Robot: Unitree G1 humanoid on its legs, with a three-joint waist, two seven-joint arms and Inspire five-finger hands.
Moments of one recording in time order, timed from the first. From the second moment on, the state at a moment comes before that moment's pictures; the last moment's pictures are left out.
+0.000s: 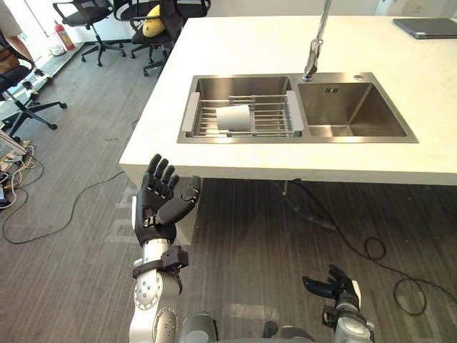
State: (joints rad) left arm 0.26 -0.03 -0.07 -0.32 -0.41 -0.16 0.17; right arm 0.16 -0.10 -0.23 0.62 0.05 -0.02 -0.16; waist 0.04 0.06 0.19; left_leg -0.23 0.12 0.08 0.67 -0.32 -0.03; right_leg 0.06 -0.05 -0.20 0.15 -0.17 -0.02
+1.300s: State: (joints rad) left arm 0.22 0.09 -0.09 -0.41 -0.24 -0.17 0.21; right arm 0.14 -0.10 -0.19 0.79 0.06 -0.03 -0.13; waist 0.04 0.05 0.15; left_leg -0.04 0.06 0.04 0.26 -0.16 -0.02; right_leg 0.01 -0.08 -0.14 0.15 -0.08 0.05
